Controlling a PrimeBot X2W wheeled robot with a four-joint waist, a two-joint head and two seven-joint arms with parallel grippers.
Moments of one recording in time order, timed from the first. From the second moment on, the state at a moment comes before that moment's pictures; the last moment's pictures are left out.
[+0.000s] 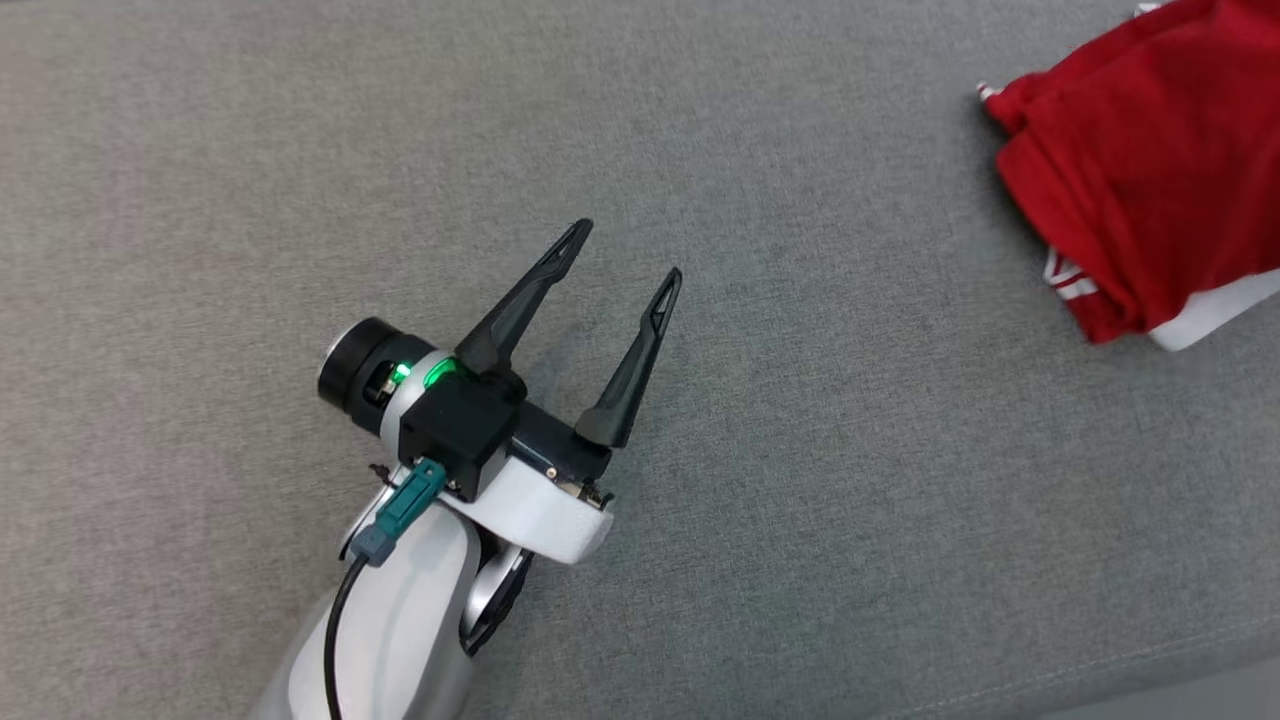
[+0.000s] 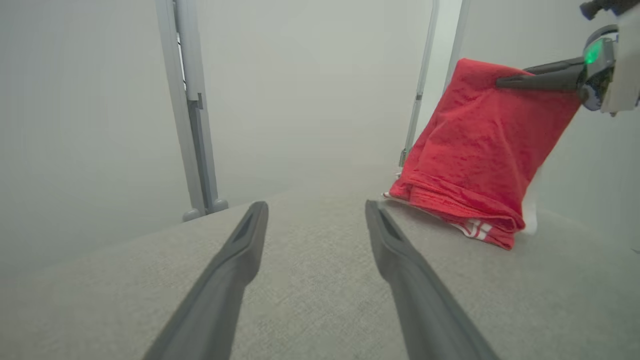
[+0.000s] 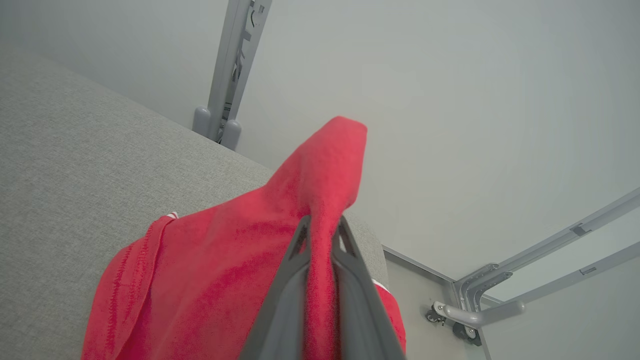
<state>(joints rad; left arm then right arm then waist) -0.42 0.05 -0.40 0.13 -0.12 -0.11 -0.26 -0.73 -0.85 0.42 0.31 0.47 0.13 -0.07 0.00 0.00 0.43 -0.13</state>
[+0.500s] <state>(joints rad) -0.57 0.06 -0.47 0.12 -0.10 -0.13 -0.26 -0.87 -0.99 0.35 0.49 0.50 0.13 -0.07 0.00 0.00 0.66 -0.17</state>
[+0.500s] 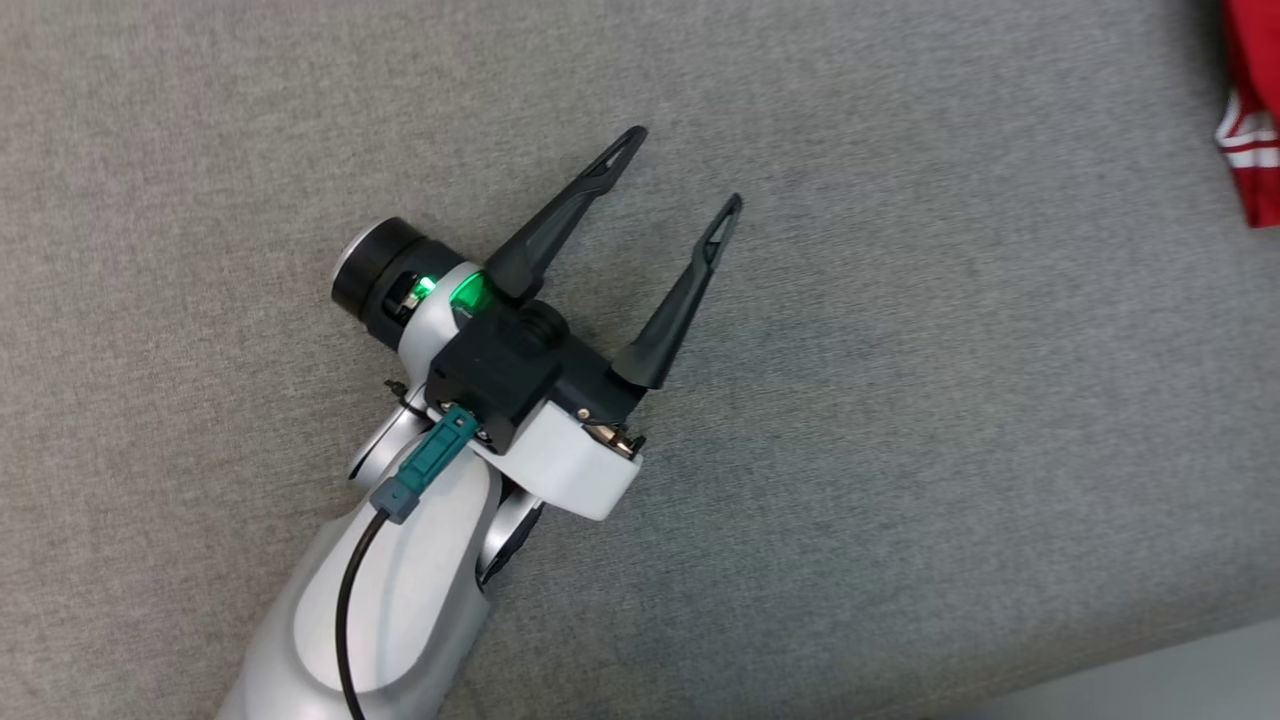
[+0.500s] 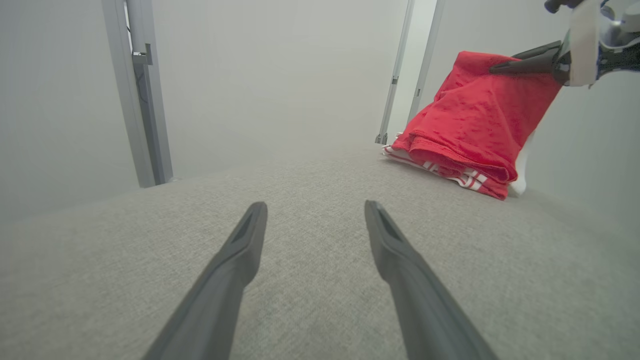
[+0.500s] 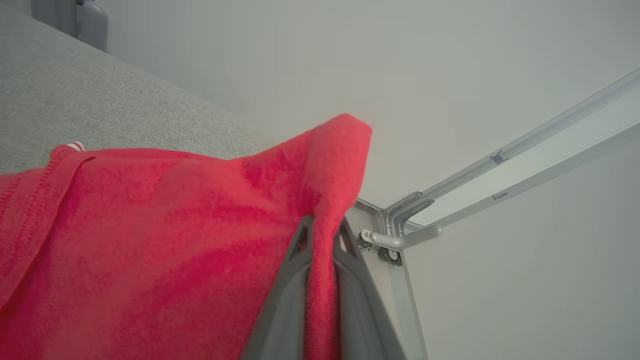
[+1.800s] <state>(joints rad) -0.50 0.05 -0.43 0.10 -0.15 -0.11 -0.26 -1.05 -0.89 0.53 0.82 0.44 0.13 -0.22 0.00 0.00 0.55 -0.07</state>
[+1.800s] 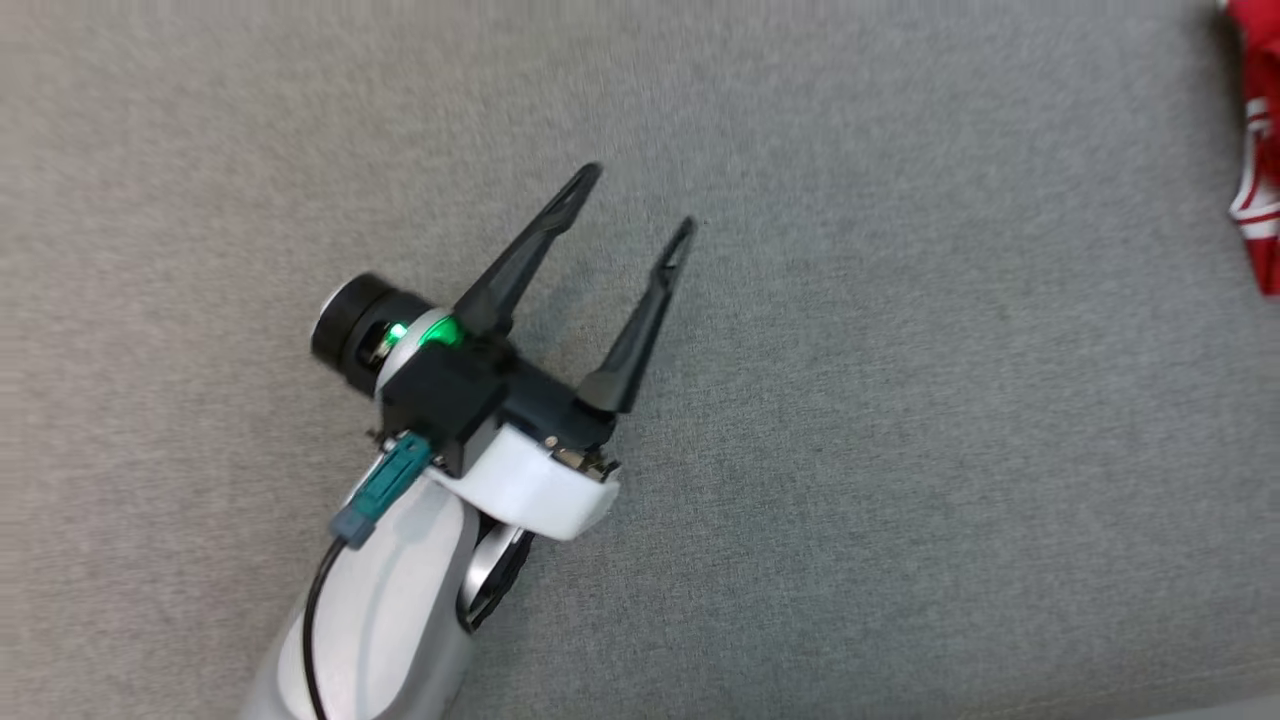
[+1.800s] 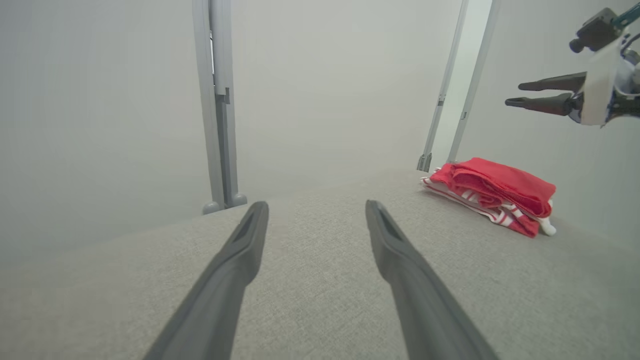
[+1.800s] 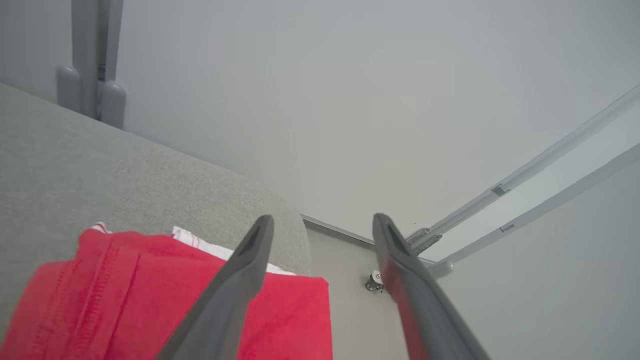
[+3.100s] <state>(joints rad) 0.04 0.05 -0.11 0.07 -0.19 0.02 -0.26 -0.14 -0.17 0.09 0.19 0.25 0.13 -0.26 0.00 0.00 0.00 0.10</state>
